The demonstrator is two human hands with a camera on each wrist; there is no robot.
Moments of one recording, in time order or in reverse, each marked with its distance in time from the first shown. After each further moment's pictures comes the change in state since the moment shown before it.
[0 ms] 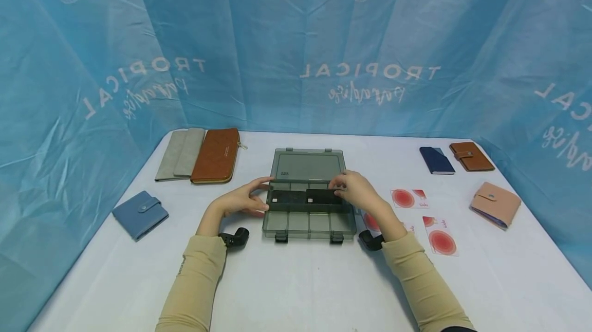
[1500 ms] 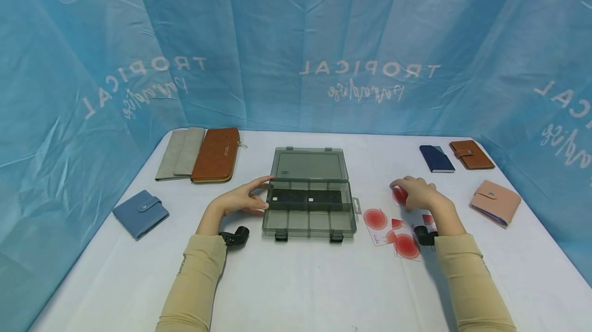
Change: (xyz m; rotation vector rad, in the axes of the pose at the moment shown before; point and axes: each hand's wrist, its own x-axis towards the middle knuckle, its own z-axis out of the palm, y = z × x) left_hand -0.002 0.003 0.002 0.007 0.003 -0.021; right_hand -0.057 0.111 -0.054 -0.145 -0.246 0.314
